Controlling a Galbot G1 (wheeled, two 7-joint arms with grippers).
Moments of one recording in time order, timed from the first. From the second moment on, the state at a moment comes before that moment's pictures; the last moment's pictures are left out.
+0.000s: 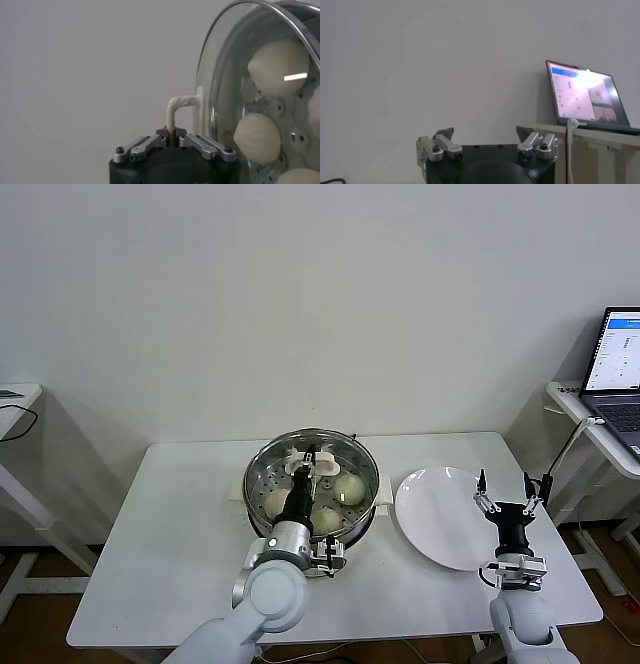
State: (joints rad) left arm 0.89 -1.24 0.23 -1.91 1.35 0.66 0.27; right arm -1.20 1.21 0.59 1.48 0.24 0.42 0.17
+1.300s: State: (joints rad) left arm 0.89 -1.27 0.23 -1.85 1.40 0.65 0.26; right arm -1.20 1.22 0.59 1.47 0.23 0.43 0.16
